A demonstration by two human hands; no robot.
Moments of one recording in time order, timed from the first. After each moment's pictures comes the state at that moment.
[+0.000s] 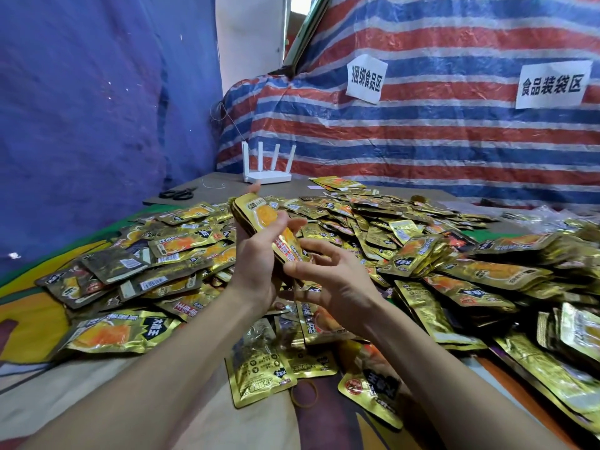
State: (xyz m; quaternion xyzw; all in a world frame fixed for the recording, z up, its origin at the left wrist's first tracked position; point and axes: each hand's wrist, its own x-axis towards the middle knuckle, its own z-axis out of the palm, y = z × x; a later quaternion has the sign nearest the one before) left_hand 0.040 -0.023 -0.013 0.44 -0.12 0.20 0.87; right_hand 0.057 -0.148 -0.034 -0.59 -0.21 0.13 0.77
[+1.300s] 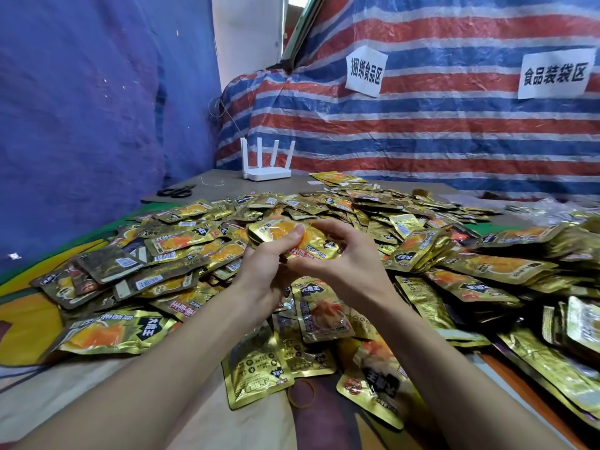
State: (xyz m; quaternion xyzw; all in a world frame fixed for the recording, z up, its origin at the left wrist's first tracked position) left_hand 0.051 -0.023 -0.027 0.46 0.02 0.05 0.89; right_hand 0.046 -0.160 -0.016 -0.79 -0.21 -0.16 0.55
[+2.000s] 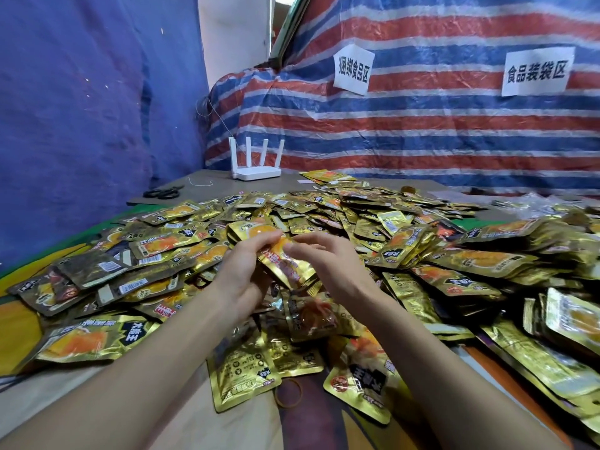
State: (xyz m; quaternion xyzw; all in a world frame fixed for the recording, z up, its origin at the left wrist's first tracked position) left_hand 0.056 -0.011 -0.031 0.48 0.02 0.02 0.88; right_hand 0.050 -0.160 -0.016 -0.78 -0.17 -0.01 0.60
